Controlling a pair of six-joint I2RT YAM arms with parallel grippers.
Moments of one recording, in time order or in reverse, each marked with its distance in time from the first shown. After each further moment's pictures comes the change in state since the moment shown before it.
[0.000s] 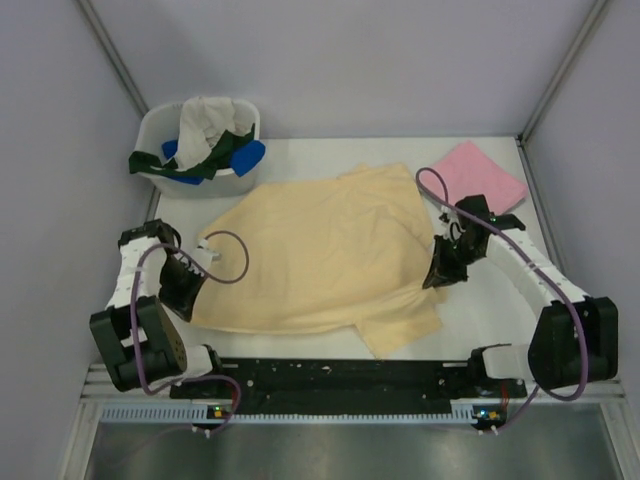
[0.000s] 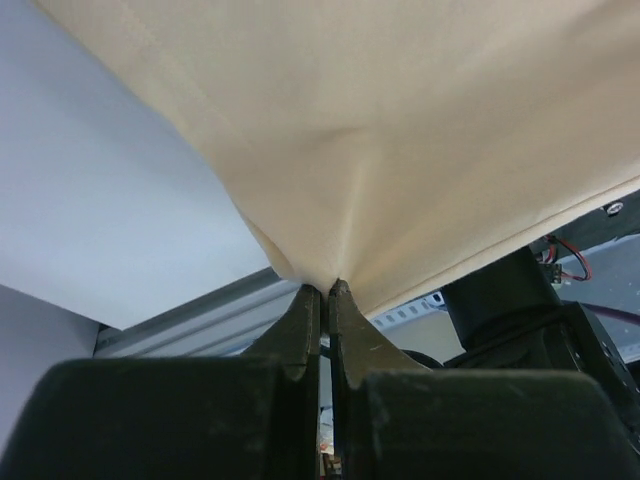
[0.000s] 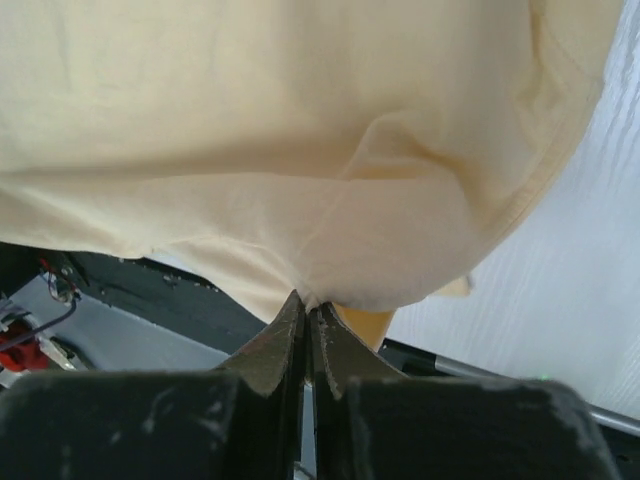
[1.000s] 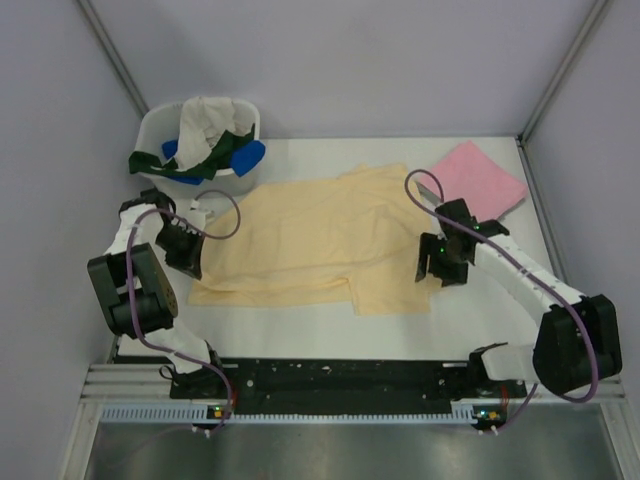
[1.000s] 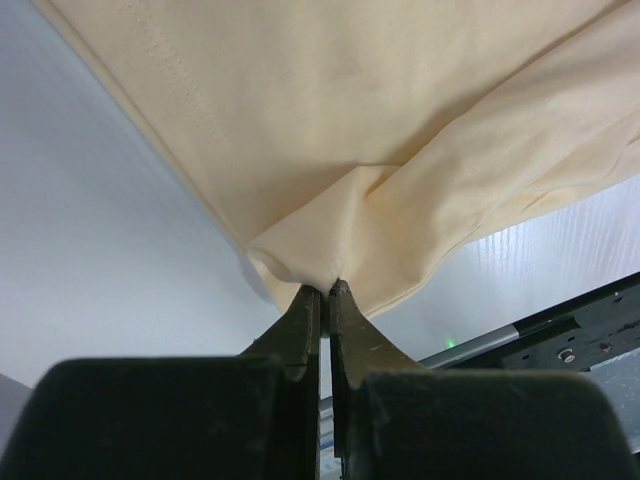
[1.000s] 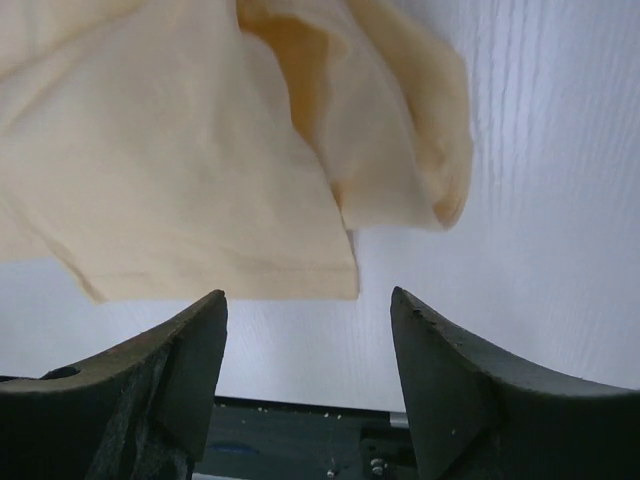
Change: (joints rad) left arm 0.000 0.353 0.254 0.226 0.195 -0.148; right arm 0.114 0.023 0.014 0.147 0.375 0.105
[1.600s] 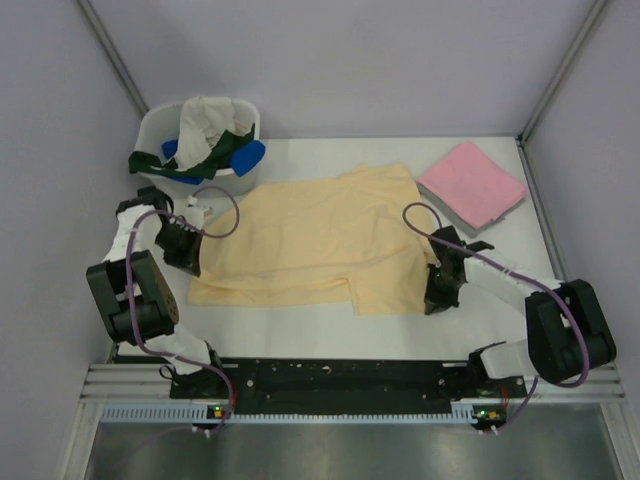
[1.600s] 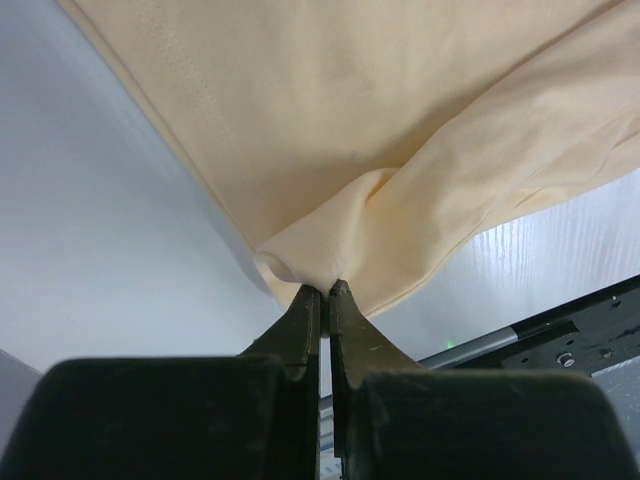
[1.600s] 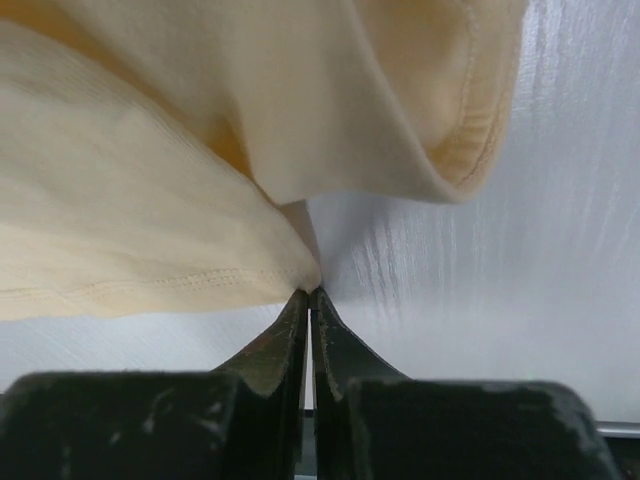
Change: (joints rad) left arm 0.000 -0.041 0.000 0.001 0.006 -0.004; right arm 0.060 0.060 -0.264 0.098 -0.045 0.163
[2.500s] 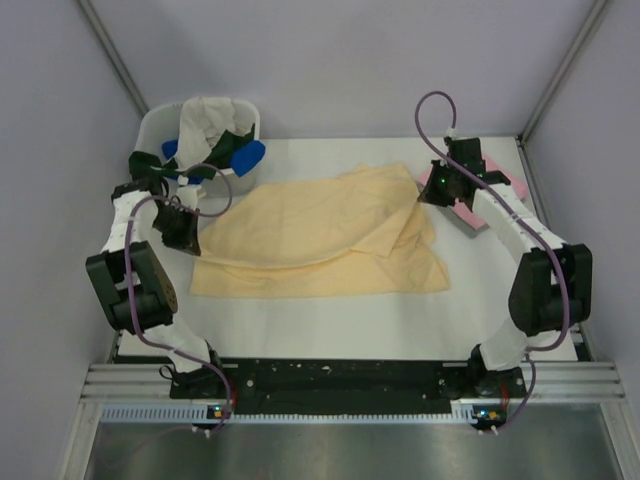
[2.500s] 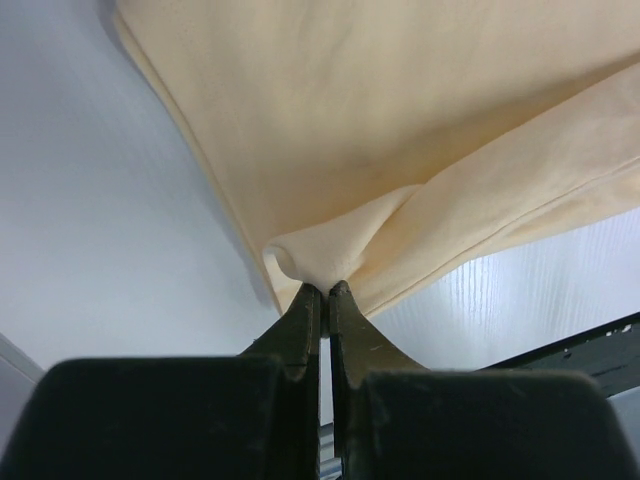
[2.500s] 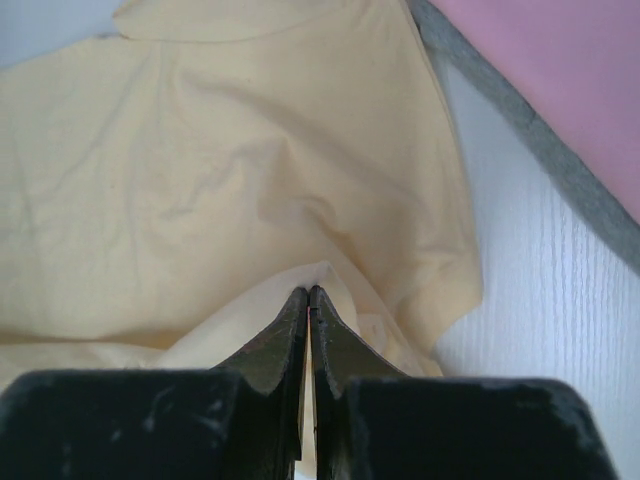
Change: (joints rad) left arm -0.006 0.063 0.165 0.009 0.052 -0.121; right arm -0.163 0.221 0.604 0.229 -0.053 -0.170
